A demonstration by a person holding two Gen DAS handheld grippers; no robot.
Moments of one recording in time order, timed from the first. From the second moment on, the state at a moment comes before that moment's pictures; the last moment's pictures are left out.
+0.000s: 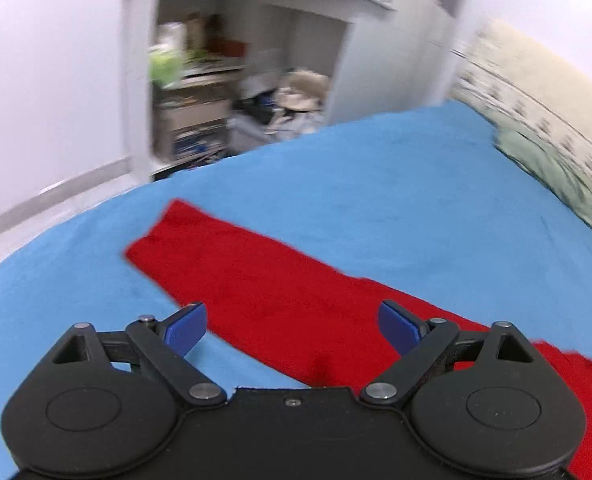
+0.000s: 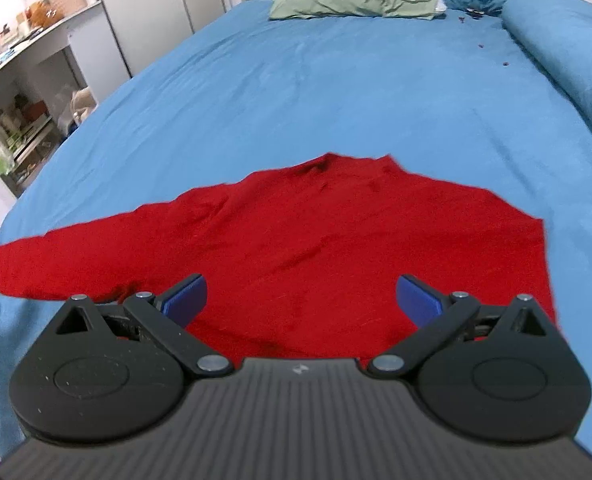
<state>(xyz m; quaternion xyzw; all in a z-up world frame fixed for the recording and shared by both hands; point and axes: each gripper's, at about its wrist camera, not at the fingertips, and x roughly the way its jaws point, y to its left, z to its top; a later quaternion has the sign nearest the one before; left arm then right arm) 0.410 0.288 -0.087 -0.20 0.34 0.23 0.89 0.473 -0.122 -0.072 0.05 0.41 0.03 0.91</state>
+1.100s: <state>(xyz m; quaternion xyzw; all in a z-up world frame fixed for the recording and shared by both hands) 0.465 0.061 0.003 -0.02 0.23 0.00 0.97 0.441 -0.173 -0.073 0.11 0.37 -0.04 0.92</state>
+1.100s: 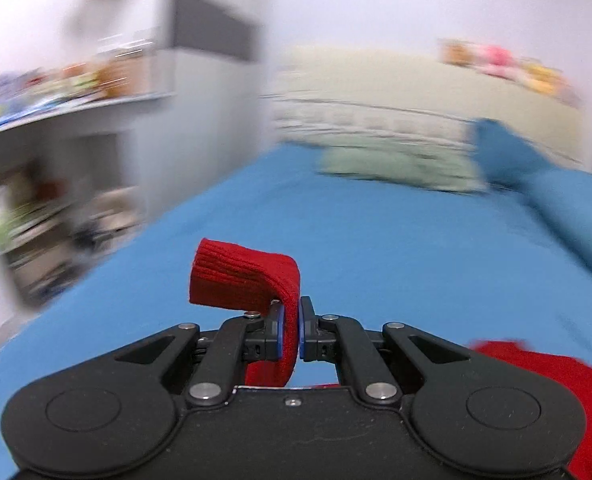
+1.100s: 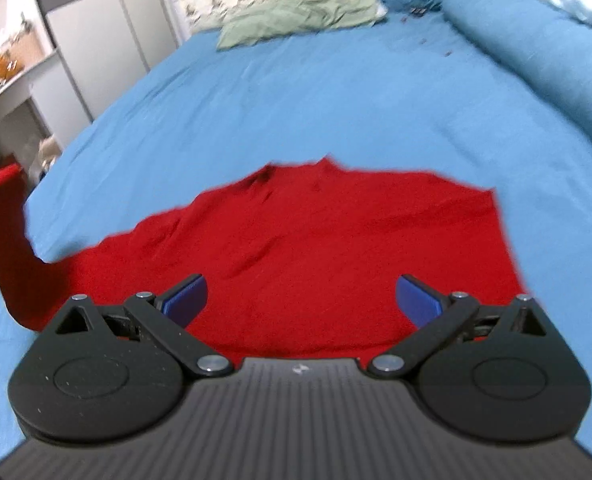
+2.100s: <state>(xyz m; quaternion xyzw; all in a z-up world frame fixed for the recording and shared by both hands) 0.449 -0.079 -0.102 0.07 0.39 -0.09 0.91 0.468 -0.218 -0.108 0.05 0.42 0.02 0.91</state>
